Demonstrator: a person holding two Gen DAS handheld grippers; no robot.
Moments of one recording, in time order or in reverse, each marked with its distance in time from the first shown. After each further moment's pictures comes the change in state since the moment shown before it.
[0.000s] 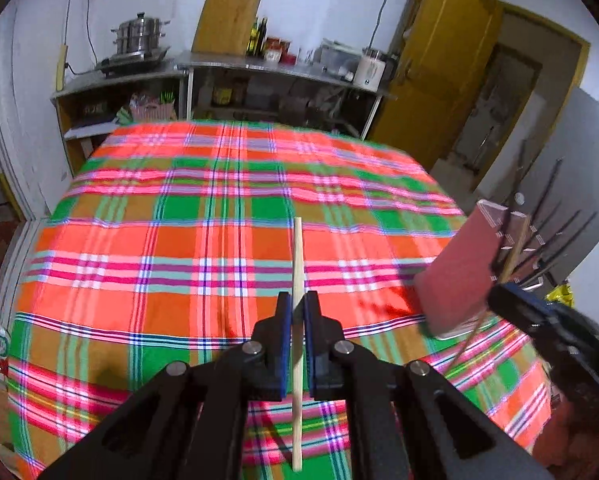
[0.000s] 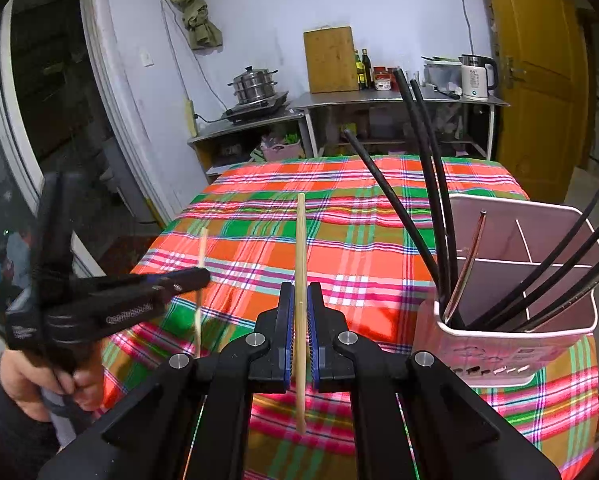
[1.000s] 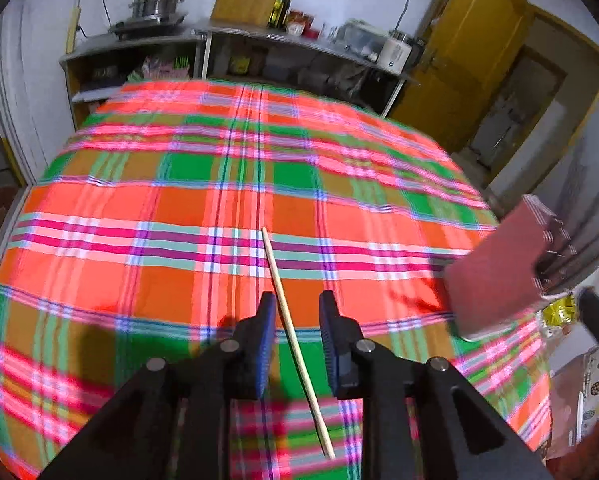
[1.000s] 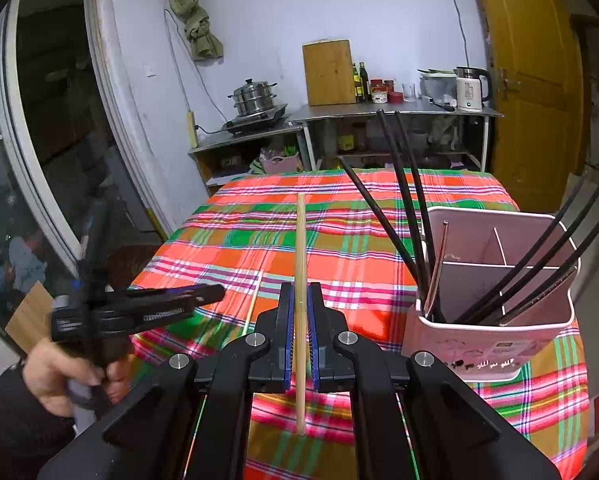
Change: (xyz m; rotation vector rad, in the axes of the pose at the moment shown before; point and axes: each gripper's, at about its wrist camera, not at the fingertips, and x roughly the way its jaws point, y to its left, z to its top) left arm 0.060 0.023 -0.007 -0.084 0.110 0.032; right arm -0.021 -0.004 0.001 -0.003 -0.039 -0.010
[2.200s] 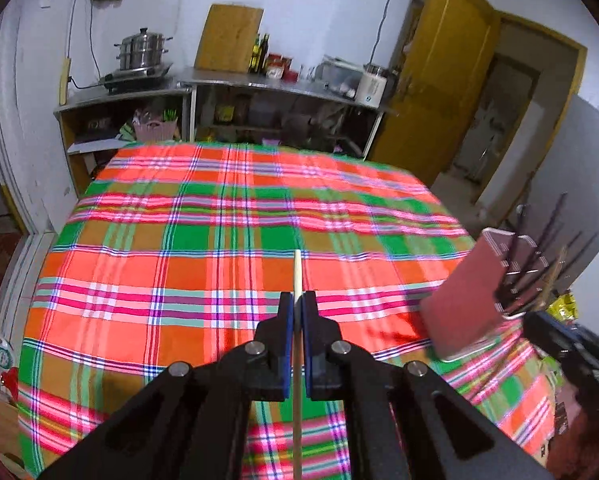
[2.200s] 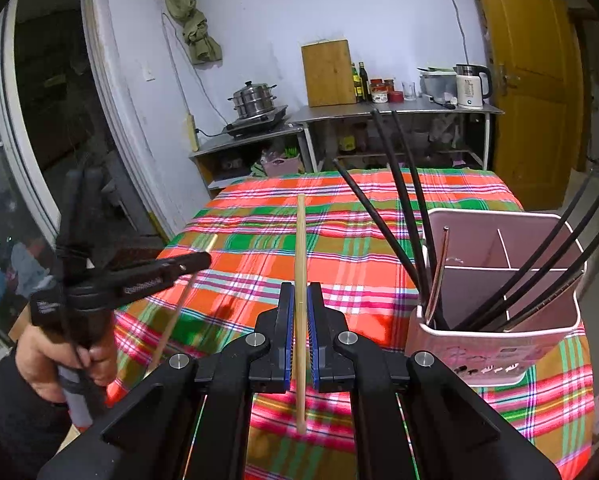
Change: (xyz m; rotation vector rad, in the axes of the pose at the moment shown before) left arm -0.066 -0.016 0.018 0.088 -0.167 -0.028; right arm -0.001 0.000 -0.002 0.014 -0.011 0.016
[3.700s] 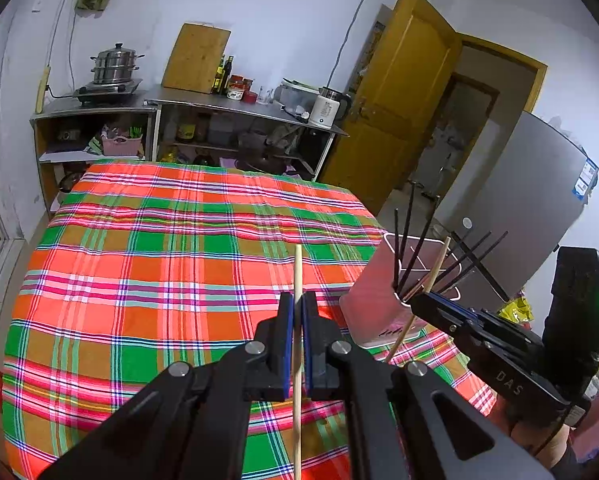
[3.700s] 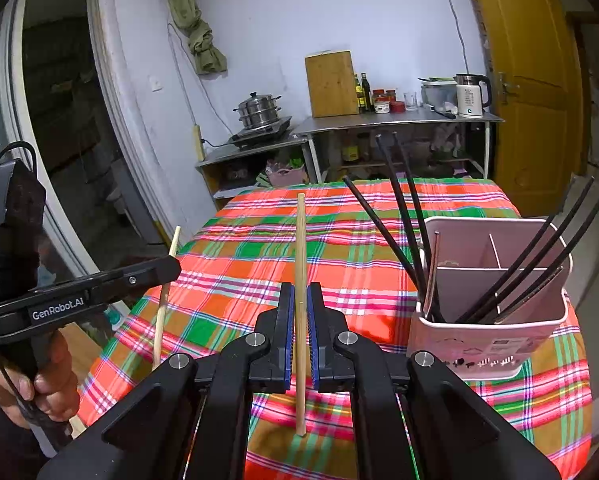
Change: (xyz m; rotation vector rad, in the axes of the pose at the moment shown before) left arm -0.067 -0.032 -0.018 0.000 -0.066 -0.158; right arm -0.020 0.006 0.000 0.002 -0.036 0.011
